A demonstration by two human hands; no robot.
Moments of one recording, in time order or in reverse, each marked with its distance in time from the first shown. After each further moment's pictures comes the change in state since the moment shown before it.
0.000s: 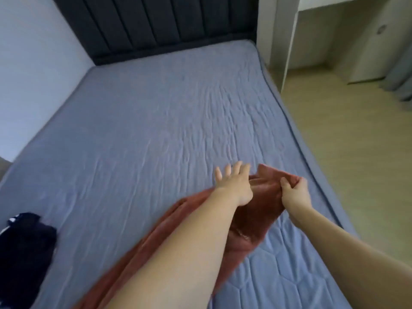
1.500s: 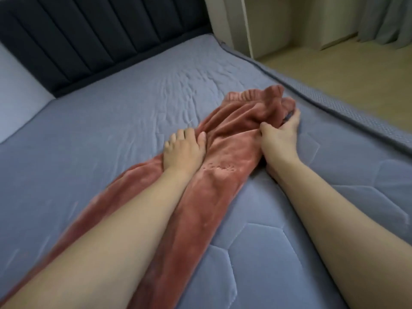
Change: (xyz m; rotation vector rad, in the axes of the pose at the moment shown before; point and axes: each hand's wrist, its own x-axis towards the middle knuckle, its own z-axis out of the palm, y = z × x) left_hand 0.148 -0.071 0.170 0.240 0.727 -0.095; right_hand 0.116 0.124 0.072 0.688 -0.012 -0.334
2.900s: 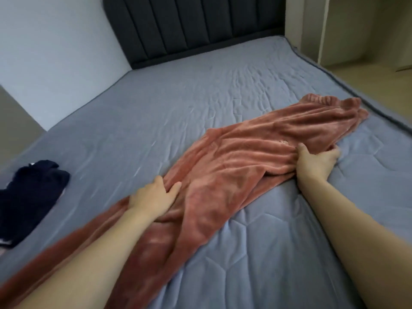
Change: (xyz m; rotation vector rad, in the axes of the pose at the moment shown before) left_hand -0.248 -0.229 -0.108 0.043 -0.374 -0.451; right_hand -0.145 -0.005 0.022 -0.319 0.114 0.021
